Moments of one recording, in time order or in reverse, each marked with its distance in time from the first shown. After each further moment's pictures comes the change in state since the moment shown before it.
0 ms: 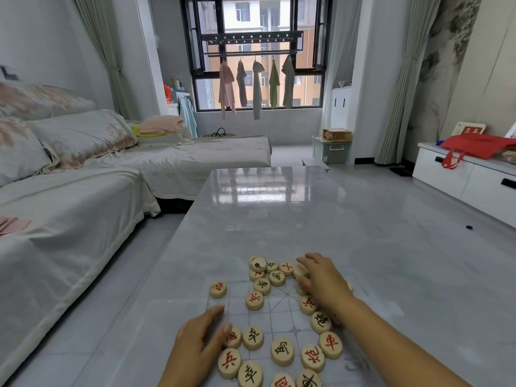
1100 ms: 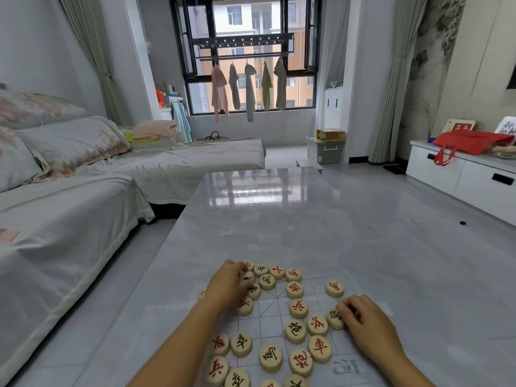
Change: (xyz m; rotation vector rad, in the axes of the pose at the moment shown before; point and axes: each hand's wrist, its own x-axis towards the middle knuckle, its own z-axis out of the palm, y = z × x) left_hand 0.120 0.056 0.038 0.274 -0.125 0.047; right_hand -0.081 0.067 -0.003 0.206 0.171 0.238
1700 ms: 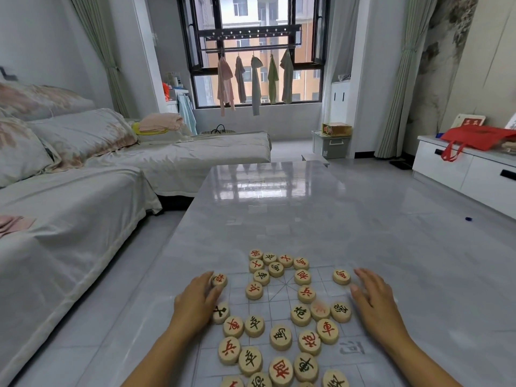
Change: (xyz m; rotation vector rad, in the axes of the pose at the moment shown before) left_hand -0.074 -0.061 -0.020 -0.059 0.090 -0.186; right_hand -0.002 -0.002 -0.002 0.082 0.061 -0.015
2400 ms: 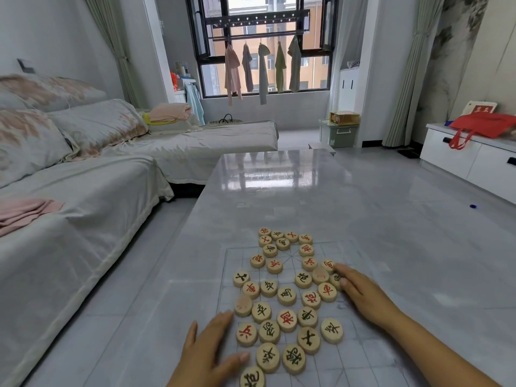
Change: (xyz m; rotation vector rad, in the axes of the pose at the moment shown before) left_hand -0.164 -0.001 -0.021 -0.080 -0.278 0.058; right_hand -0.039 -0.017 -0.012 -0.043 -0.353 -0.138
